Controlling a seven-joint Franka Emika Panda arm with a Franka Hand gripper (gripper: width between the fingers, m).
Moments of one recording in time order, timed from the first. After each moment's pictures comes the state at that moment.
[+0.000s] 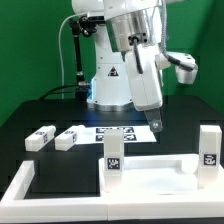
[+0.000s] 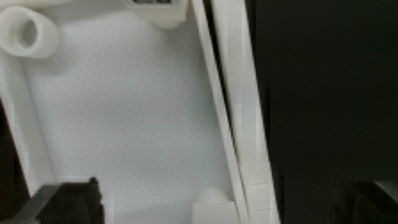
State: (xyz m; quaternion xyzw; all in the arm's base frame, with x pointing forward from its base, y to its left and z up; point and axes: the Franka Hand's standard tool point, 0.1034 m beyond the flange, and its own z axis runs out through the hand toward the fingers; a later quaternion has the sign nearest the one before) arm 0.657 0.001 0.144 -0.62 0.78 0.05 0.10
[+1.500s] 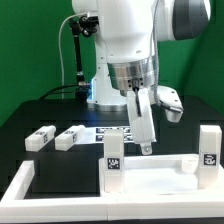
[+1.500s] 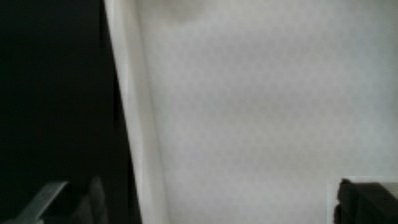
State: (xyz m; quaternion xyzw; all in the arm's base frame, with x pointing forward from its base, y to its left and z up) arm 0.571 0.005 0.075 -0.65 0.75 0.07 0.04
